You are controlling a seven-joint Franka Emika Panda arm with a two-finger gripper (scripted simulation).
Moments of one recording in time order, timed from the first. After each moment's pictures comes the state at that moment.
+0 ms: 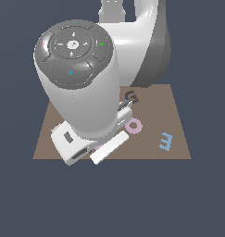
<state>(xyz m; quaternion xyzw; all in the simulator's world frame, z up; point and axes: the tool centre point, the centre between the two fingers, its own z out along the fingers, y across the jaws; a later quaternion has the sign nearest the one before) 0.099 -0.033 0.051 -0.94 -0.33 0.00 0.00</state>
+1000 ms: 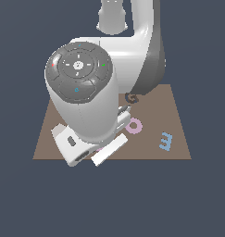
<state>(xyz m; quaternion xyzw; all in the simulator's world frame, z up) 0.100 -0.034 0.031 -0.94 -0.33 0.00 0.00</state>
